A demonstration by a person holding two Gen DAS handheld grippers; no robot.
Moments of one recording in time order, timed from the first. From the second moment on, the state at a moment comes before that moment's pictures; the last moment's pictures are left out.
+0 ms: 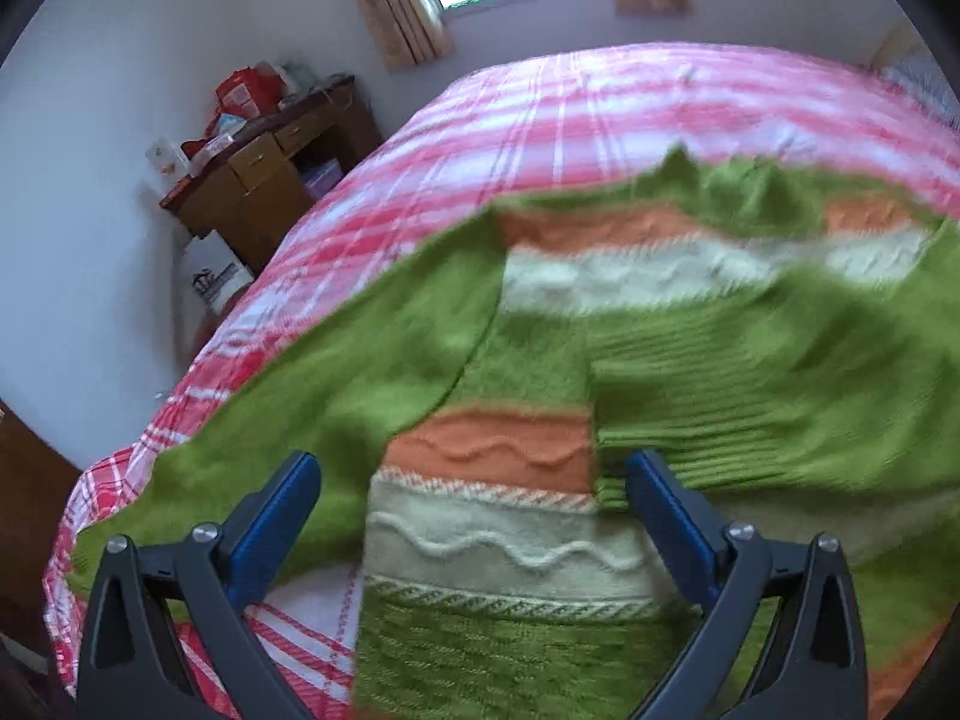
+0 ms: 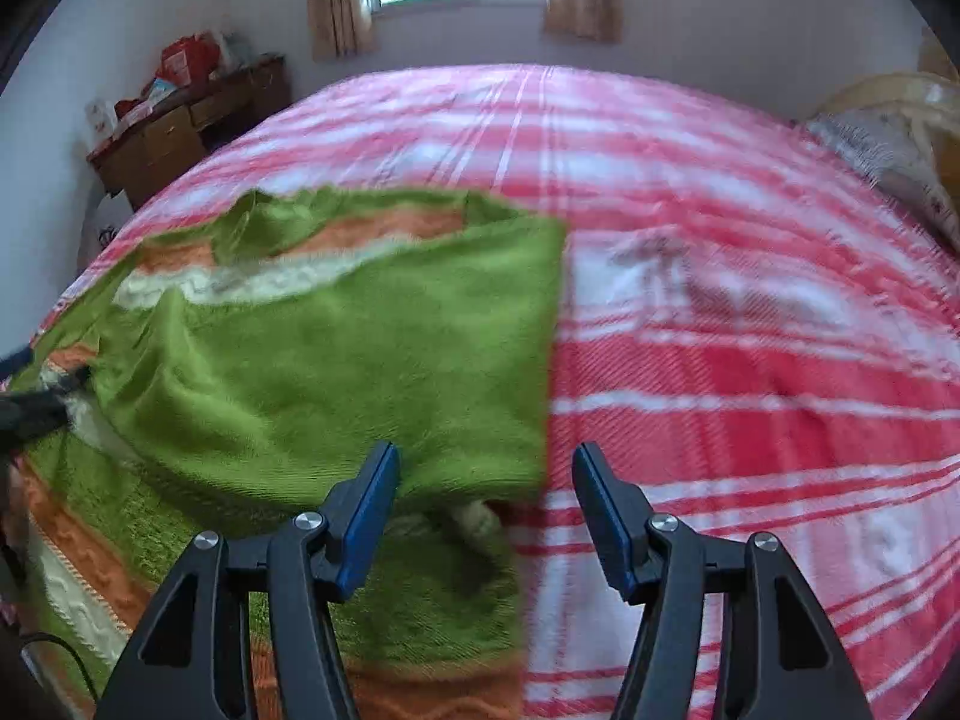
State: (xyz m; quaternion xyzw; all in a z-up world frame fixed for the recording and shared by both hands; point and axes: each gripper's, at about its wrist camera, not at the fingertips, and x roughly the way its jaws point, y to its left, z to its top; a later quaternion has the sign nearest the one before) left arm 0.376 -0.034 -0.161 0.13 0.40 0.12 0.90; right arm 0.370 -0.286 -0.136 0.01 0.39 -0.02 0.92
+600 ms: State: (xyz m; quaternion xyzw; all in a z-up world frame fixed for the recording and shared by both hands) left arm 0.362 -0.007 -0.133 -0.08 0.44 -0.07 0.89; right arm 0.402 -0.206 -0.163 -0.03 0.40 0.05 0.91
